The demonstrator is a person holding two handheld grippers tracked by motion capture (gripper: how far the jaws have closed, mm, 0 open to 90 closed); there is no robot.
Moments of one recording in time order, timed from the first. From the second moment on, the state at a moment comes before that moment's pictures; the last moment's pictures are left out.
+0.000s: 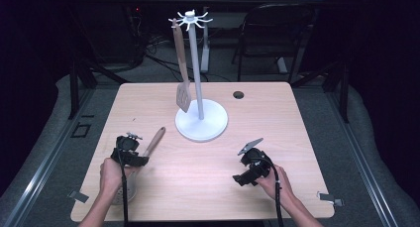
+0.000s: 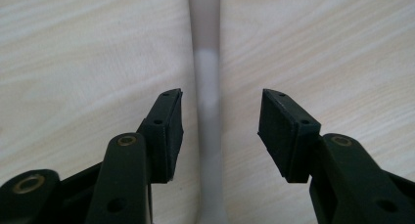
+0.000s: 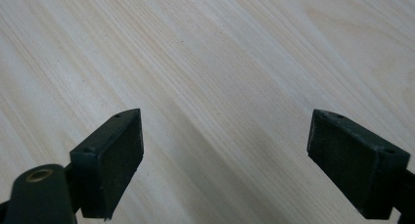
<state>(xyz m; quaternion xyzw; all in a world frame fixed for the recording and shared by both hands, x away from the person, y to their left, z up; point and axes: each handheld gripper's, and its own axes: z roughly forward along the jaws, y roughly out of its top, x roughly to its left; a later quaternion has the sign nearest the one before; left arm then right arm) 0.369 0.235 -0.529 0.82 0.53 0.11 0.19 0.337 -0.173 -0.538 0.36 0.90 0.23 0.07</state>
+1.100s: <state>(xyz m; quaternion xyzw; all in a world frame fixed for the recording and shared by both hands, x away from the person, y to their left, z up) 0.401 0.226 -0.551 0.83 0.53 0.09 0.14 0.338 -0.173 -0.542 0.36 0.90 0.23 0.07</state>
